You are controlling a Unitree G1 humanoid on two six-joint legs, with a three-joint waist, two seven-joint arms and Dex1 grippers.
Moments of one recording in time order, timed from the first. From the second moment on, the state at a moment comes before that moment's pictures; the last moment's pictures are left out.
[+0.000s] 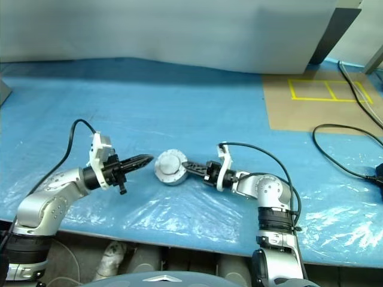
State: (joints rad) left arm -0.12 0.54 0.12 -0.23 -0.69 0.57 -0.90; right arm -0.40 -0.08 -0.31 0.11 0.86 1.31 0.48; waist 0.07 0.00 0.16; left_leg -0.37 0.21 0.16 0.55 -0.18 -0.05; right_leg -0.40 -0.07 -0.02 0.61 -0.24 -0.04
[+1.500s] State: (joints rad) left arm -0.28 0.19 0.25 -0.08 -1.20 0.86 -0.67; right arm -0.52 -0.15 -0.30 0.00 1.50 1.27 0.07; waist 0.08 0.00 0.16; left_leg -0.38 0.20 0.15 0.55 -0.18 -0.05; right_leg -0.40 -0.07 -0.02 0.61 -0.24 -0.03
